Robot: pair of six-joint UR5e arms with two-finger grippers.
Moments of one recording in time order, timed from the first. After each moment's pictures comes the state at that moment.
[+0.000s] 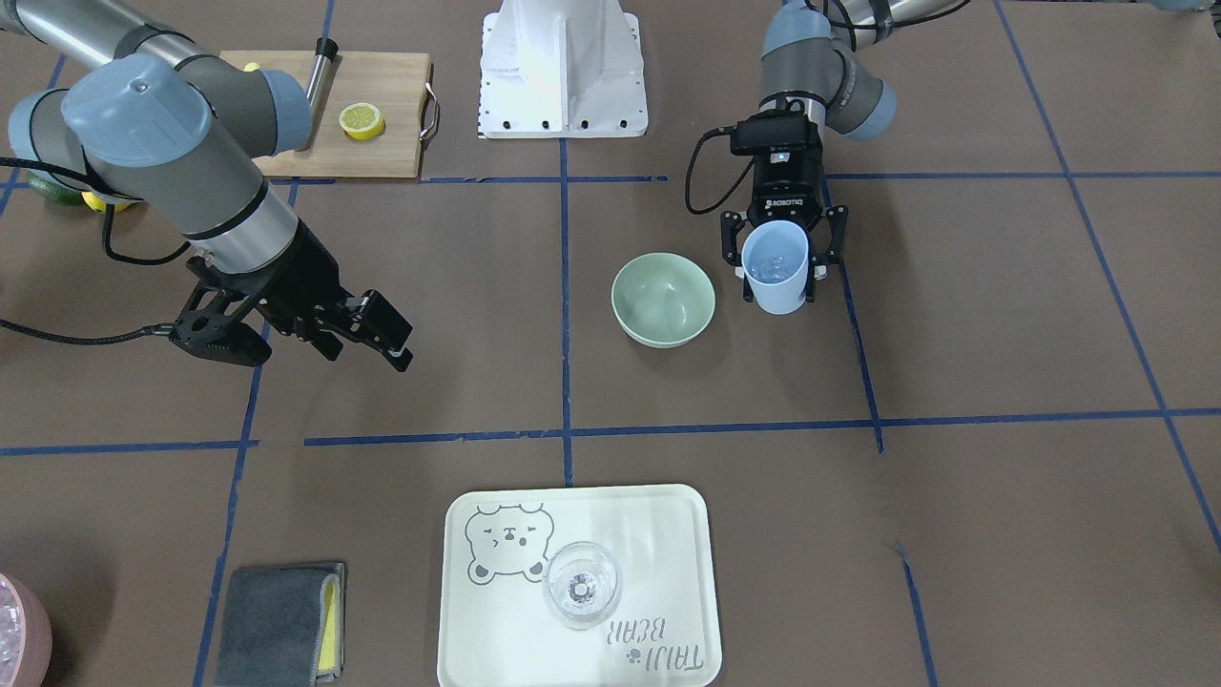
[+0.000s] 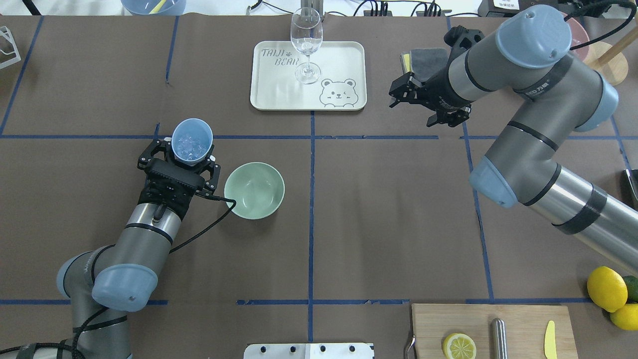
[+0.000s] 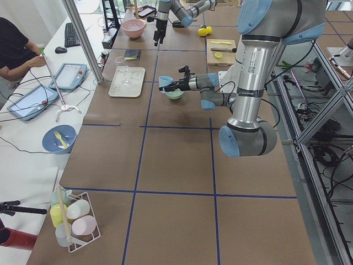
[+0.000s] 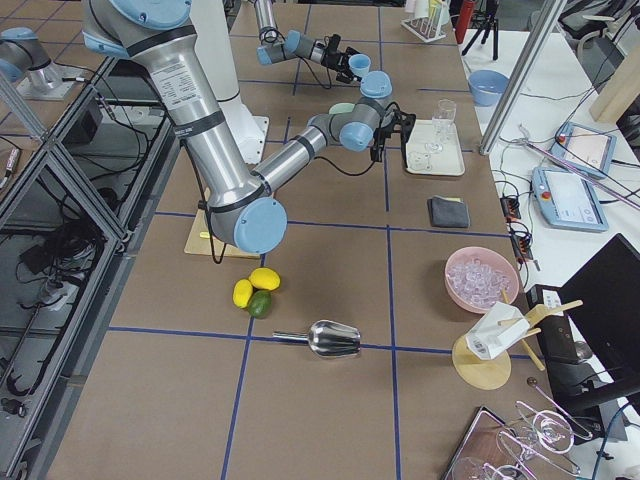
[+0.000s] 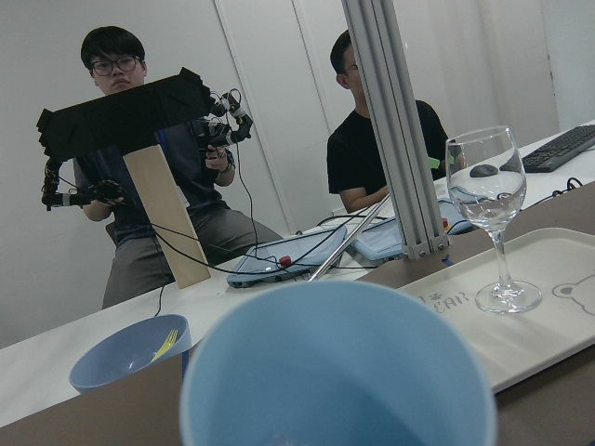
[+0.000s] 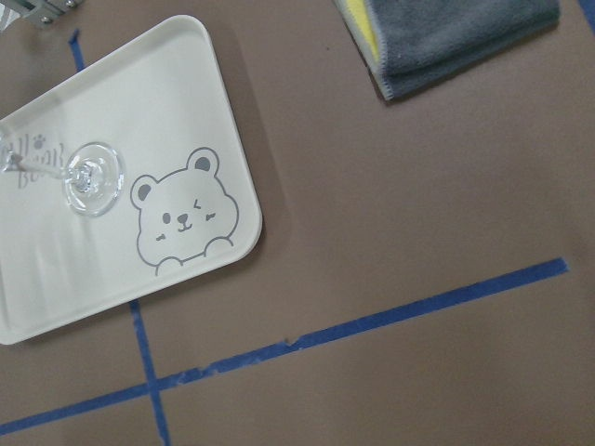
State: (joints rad) left arm -0.27 -1.82 -1.76 -2.44 -0.59 -0.52; right arm 0.85 -1.10 1.70 -1.19 2.08 1.44
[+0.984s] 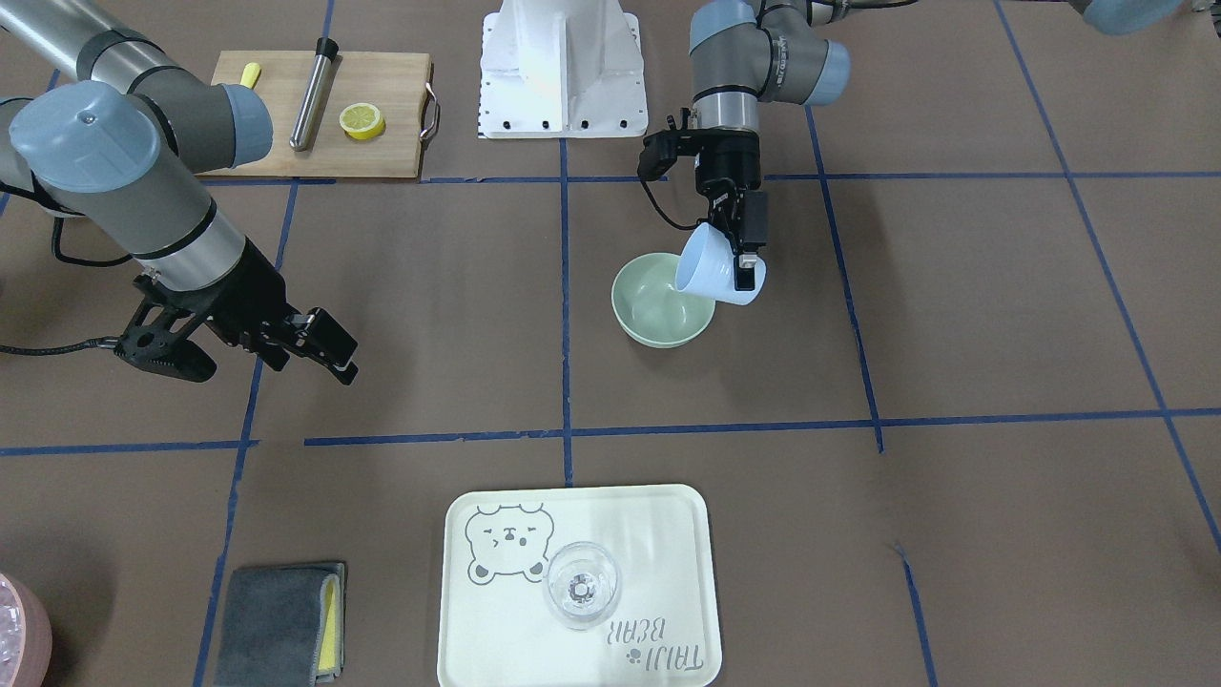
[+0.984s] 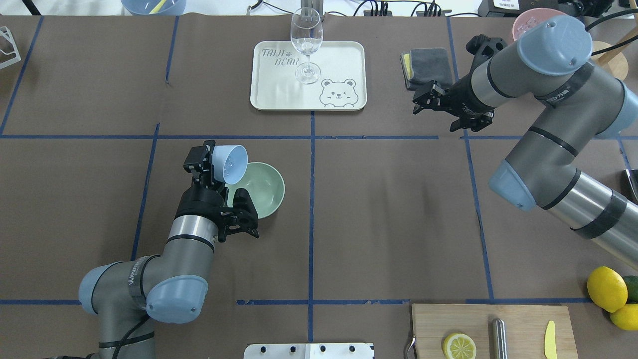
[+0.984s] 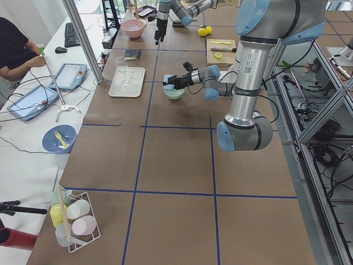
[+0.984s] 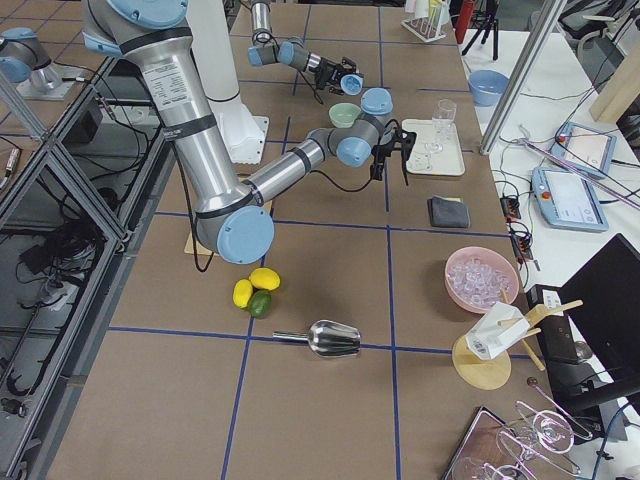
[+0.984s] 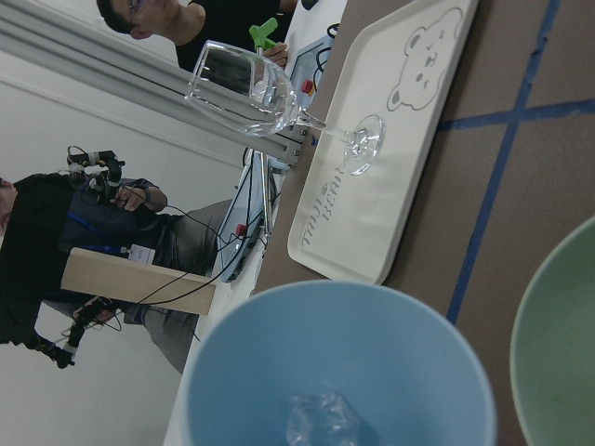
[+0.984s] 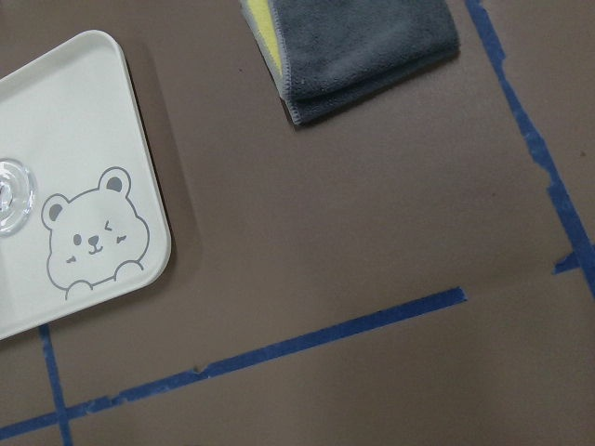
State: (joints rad) left arm -0.22 -1.91 -1.79 -2.02 -0.54 0.20; right arm 0.86 -1.16 1.70 -1.19 2.08 1.41
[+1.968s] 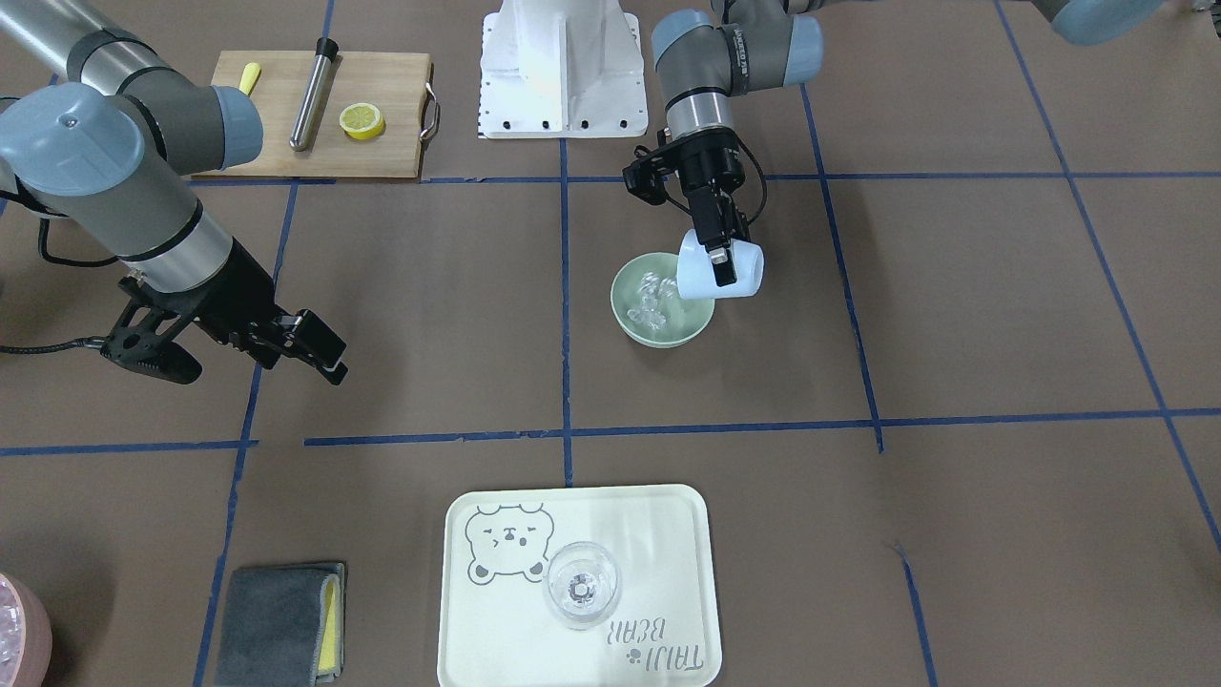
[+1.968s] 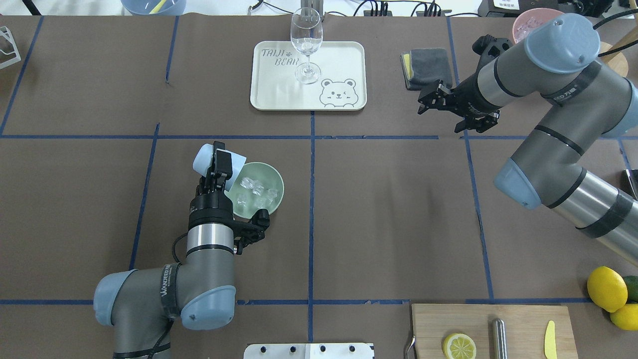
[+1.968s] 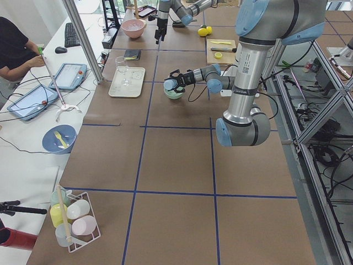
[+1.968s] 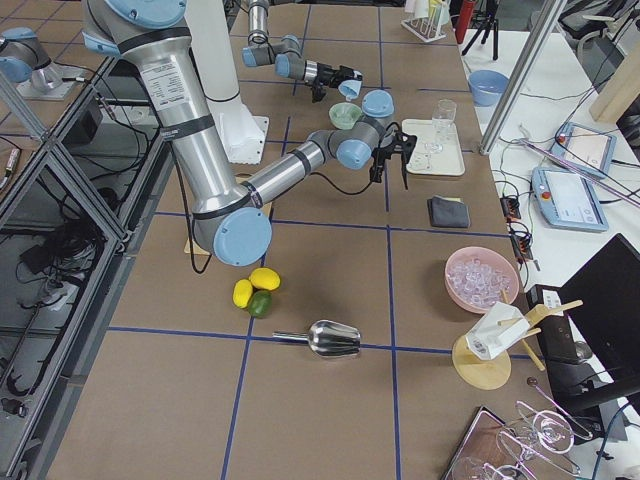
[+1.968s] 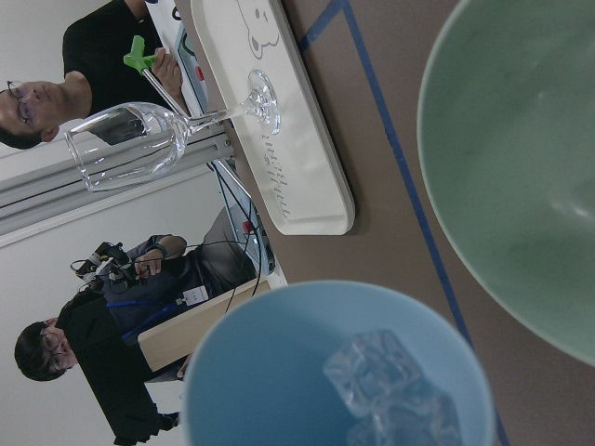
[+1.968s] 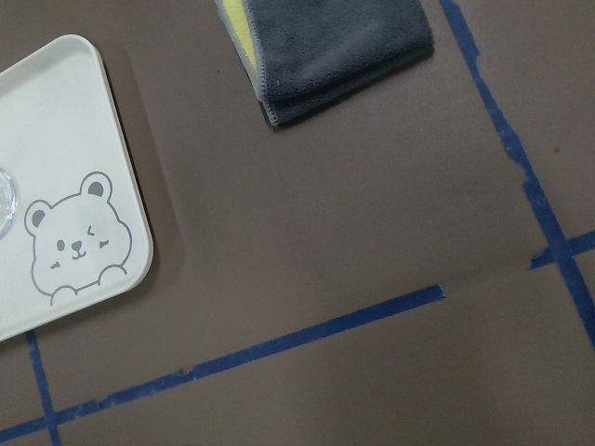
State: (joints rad) left arm -0.18 -1.97 -1.79 -1.64 -0.38 0.52; right arm 0.88 -1.18 1.70 -1.19 2.10 1.42
